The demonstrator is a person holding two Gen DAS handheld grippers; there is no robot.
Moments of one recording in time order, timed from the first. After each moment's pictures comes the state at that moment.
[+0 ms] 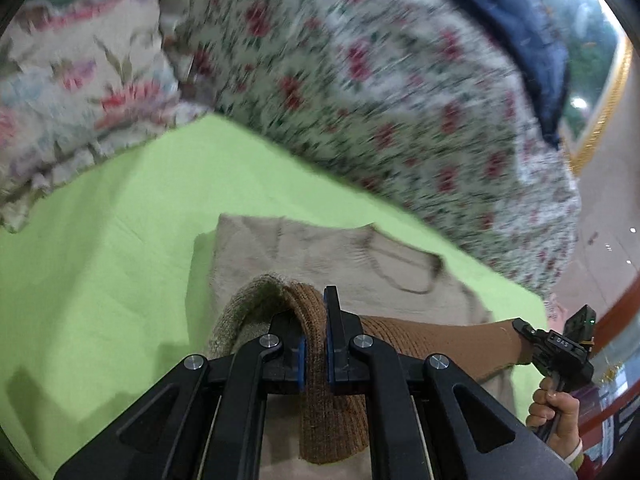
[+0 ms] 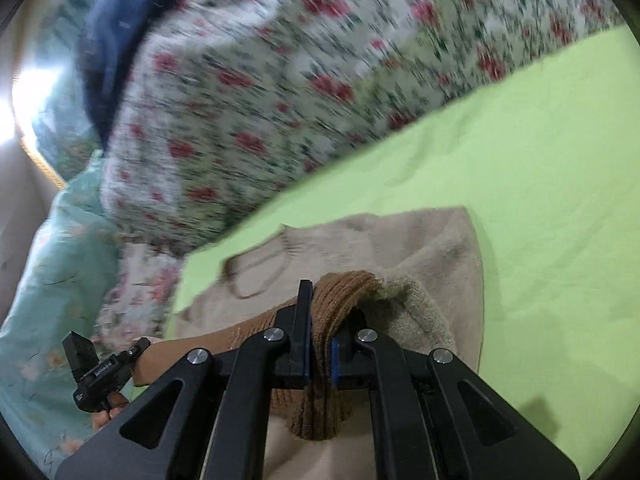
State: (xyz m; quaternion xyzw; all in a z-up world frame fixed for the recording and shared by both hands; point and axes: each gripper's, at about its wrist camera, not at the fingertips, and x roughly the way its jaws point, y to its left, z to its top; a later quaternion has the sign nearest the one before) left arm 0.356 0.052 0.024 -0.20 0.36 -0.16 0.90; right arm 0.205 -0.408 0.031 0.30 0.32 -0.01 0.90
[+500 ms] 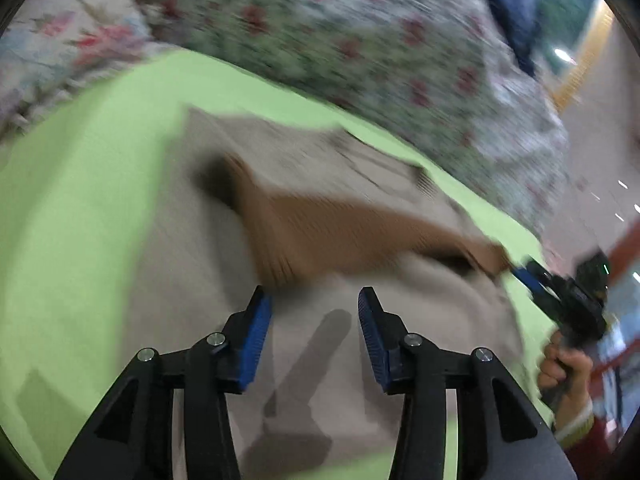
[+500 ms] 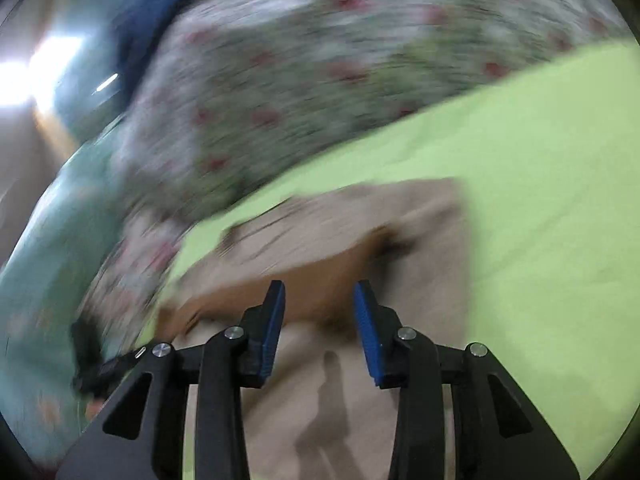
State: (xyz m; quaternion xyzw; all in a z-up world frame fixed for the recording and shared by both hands) left arm 0.291 0.013 -0.021 -0.15 0.41 -0.24 0.87; right arm 0.155 -0.374 0.030 0.23 0.31 0.05 0.92
